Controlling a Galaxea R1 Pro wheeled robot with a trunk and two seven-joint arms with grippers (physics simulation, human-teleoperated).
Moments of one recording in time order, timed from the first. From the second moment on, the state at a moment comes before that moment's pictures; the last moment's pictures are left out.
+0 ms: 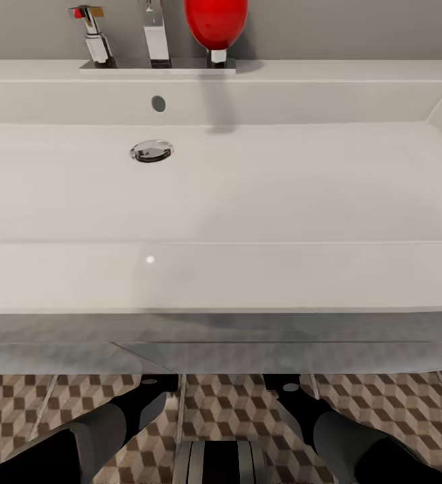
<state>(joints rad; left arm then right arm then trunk) -0.82 -0.06 -1.12 -0.14 1.10 0.00 0.25 -0.78 0.09 0.53 -0.13 -0.30 -0.09 -0.24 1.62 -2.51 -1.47</state>
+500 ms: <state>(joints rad) -0.82 -0.07 -1.12 -0.15 1.10 0.01 0.25 -0.80 0.09 0.52 -0.13 -0.30 -0.07 -0.27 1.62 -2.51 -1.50</state>
